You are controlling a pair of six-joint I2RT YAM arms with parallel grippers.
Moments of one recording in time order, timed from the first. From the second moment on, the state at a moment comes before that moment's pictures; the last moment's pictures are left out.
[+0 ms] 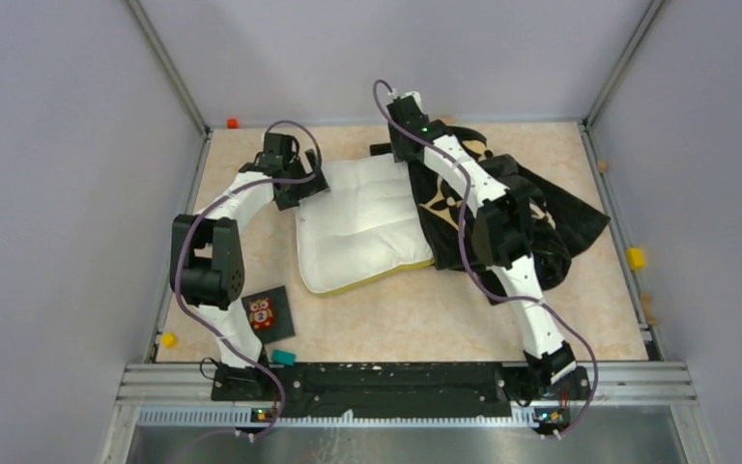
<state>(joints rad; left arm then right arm) -0.15 1.81 1.35 -0.43 0.07 -0.53 0.53 2.45 2.40 -0.73 0.36 0.20</state>
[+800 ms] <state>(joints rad) -0.37 1.66 1.33 -0.30 0.12 -0.59 0.80 2.31 2.49 -0.81 0.37 0.14</state>
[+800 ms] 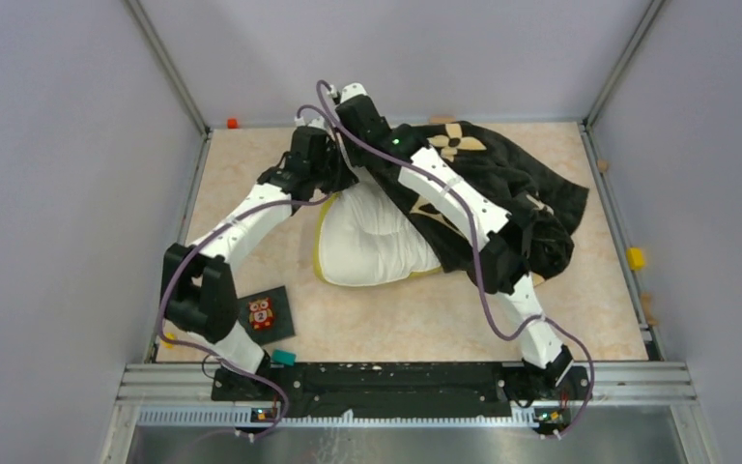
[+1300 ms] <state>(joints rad) -0.23 1.55 0.98 -0.19 -0.01 -0.89 0.83 2.11 2.15 -0.76 0.23 0.23</state>
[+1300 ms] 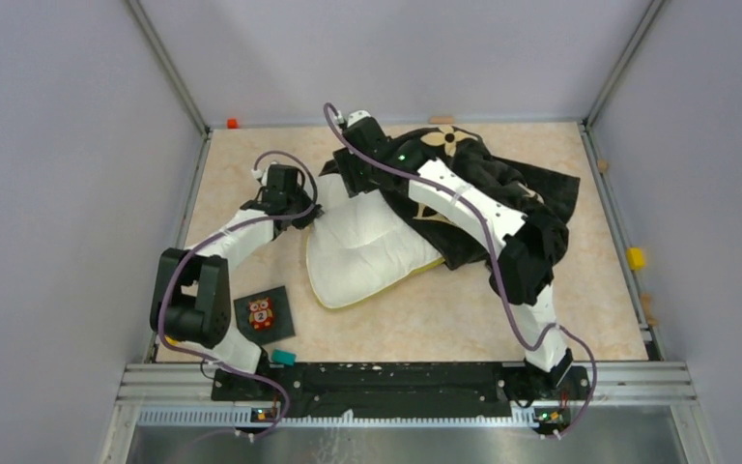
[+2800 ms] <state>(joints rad) -0.25 1.58 1.01 -0.20 -0.02 -0.91 1.06 1.62 1.51 -0.76 0.56 0.39</state>
